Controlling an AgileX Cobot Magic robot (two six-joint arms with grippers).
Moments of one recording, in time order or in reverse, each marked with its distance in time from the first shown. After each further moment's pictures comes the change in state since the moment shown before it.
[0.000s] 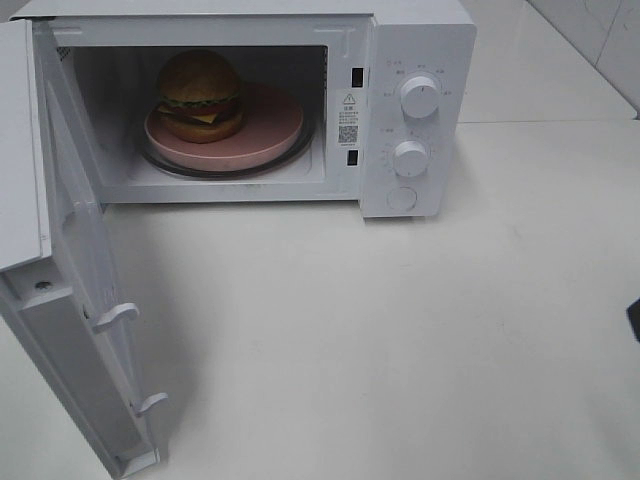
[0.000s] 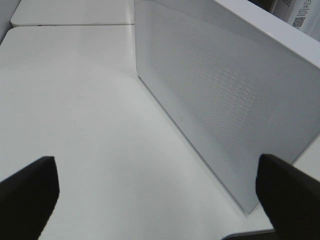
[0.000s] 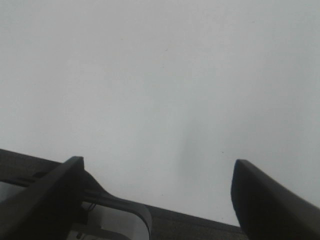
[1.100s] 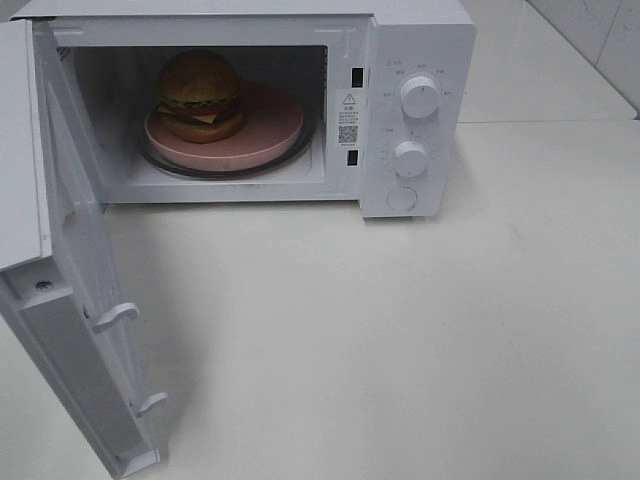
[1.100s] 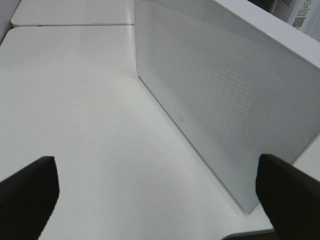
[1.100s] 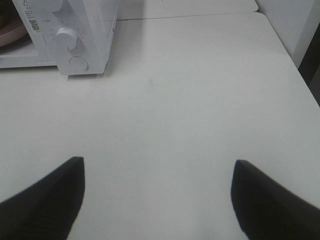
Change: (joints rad) left arm 0.000 0.000 0.000 0.000 0.000 0.000; right arm -0.250 -0.805 0.114 -0.014 0.110 -0.035
